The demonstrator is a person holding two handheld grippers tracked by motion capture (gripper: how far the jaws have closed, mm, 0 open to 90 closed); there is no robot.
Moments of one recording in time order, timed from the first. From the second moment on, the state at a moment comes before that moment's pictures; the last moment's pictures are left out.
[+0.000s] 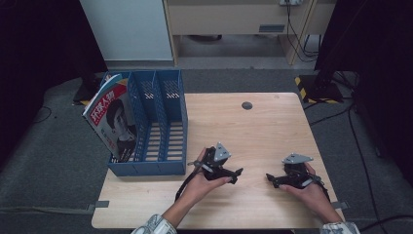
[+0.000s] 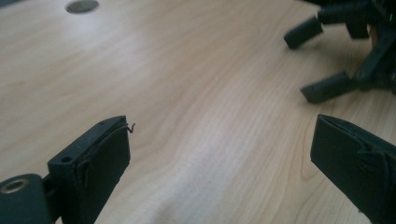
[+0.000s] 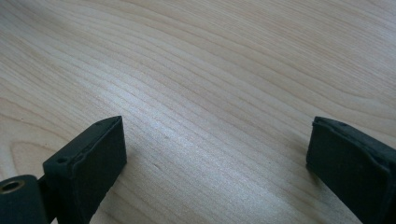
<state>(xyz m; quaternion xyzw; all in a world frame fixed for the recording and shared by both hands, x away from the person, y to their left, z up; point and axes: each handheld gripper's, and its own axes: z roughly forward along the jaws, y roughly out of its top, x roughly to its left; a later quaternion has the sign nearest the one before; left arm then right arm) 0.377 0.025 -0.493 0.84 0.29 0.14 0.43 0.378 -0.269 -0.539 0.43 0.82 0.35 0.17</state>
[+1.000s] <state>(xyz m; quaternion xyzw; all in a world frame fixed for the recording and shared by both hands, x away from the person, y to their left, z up) 0.403 0.034 -0.536 0.84 0.37 0.15 0.37 0.378 -0.270 -0.539 0.42 0.82 0.35 0.17</state>
